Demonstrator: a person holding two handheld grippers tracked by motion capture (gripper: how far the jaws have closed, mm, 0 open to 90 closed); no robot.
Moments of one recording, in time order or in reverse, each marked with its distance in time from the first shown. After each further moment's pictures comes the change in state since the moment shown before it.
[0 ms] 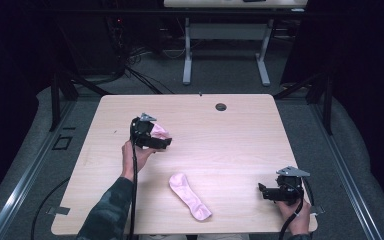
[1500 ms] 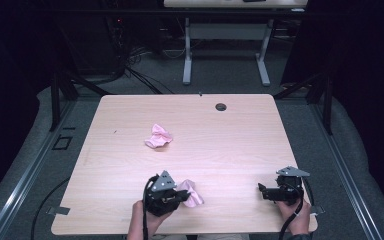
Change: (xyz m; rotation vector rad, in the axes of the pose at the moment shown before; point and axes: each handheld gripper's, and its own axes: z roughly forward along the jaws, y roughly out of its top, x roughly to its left) left arm -0.164 -0.106 -0.078 -0.004 -0.313 0.170; right arm 0.000 0.000 0.000 0.004 0.002 -0.003
